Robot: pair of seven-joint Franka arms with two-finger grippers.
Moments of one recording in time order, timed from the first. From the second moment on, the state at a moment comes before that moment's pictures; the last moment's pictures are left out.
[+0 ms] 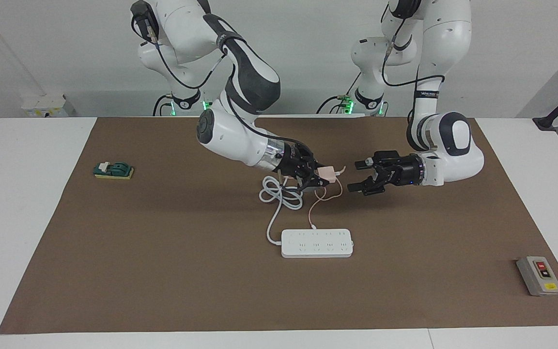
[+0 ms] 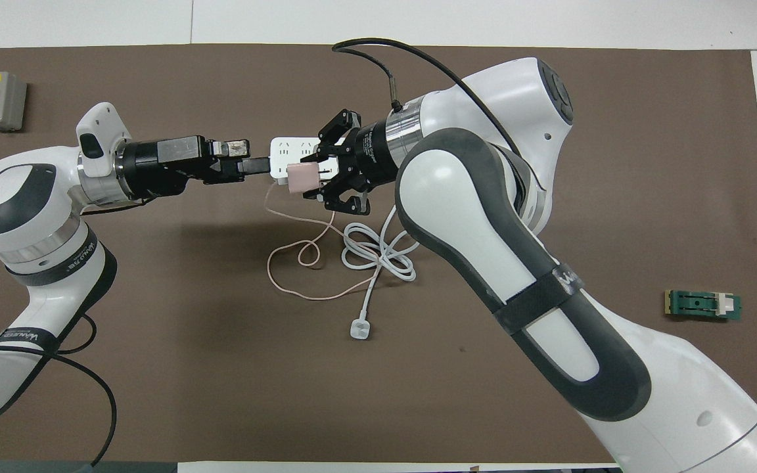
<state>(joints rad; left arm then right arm) -0.01 0.29 -0.06 -1.93 -1.65 1.68 0.72 0.39 0.48 0.11 -1.43 0.92 2.12 1.57</state>
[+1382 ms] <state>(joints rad) -0.11 0.16 -0.07 -2.10 -1.64 1.86 0.77 0.40 0.48 0.11 -1.43 0.92 2.18 1.57</state>
